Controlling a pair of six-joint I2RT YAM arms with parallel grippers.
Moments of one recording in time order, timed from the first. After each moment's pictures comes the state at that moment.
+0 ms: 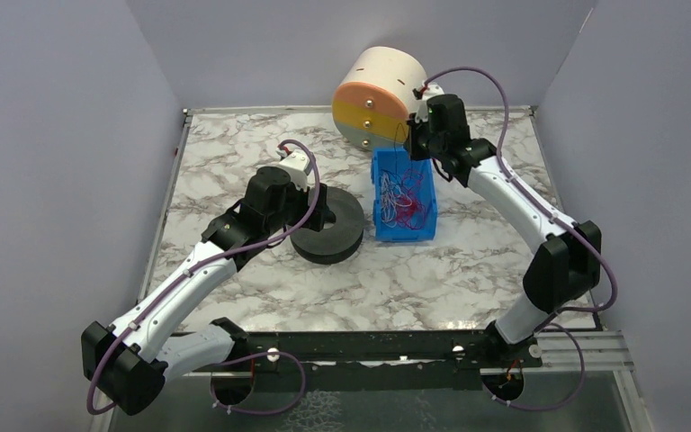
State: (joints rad) left arm -0.60 1.05 0.95 -0.41 -0.06 -0.20; right arm 0.44 1.66 1.47 -0.36 0.06 0.13
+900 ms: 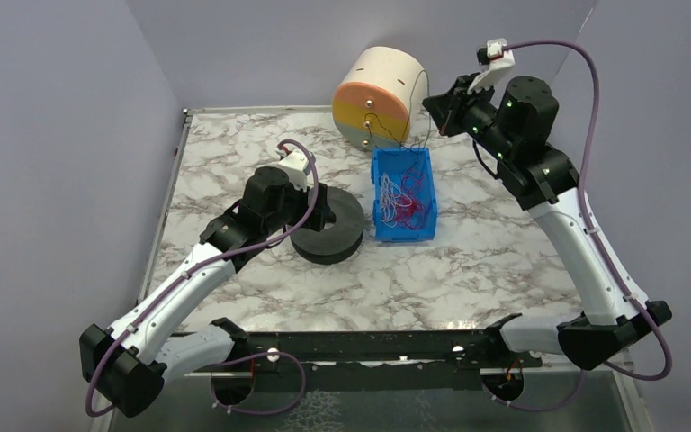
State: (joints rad) left arm -0.60 1.04 0.95 -0.40 -0.05 -0.20; right arm 0.45 1.30 1.59 -0.36 -0.06 0.17
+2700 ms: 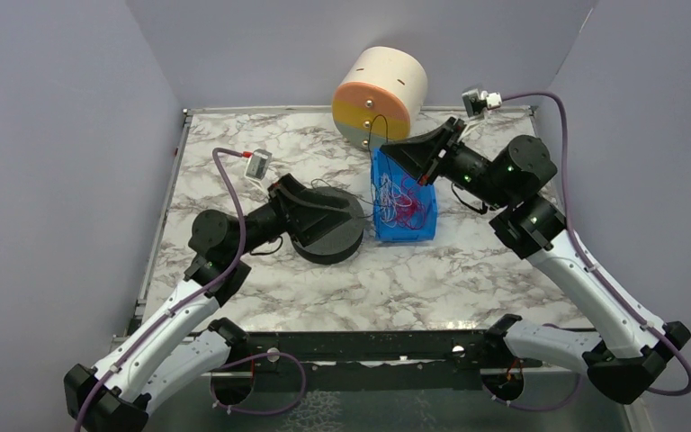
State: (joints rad) left arm -0.60 0.77 0.69 0.48 0.56 -1.05; right arm 0.62 1.07 1.24 0.04 -0.36 0.49
